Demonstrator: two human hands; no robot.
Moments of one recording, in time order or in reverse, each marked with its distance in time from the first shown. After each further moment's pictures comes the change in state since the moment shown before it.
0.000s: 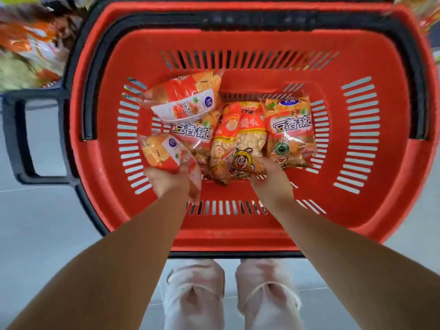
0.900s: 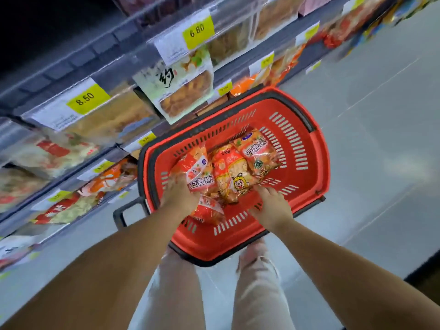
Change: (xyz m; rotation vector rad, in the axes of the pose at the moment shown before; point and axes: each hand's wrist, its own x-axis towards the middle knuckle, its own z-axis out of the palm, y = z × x) left_hand -0.066 0.170 -0.167 1.026 -0.526 0.938; right_hand -0.142 -0.153 -0.089 -0.097 0.042 0.324
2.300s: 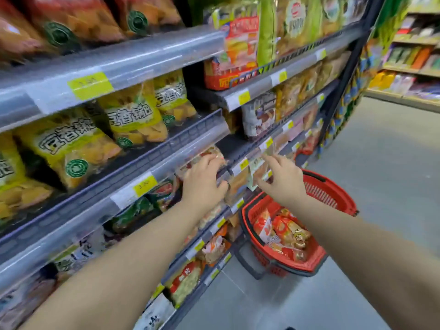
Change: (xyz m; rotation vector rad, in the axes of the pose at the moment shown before) left_hand -0.316 -0.217 -0.321 0.231 0.802 0.993; right_hand -0.313 -0.355 -0.040 0.043 1.095 -0.270
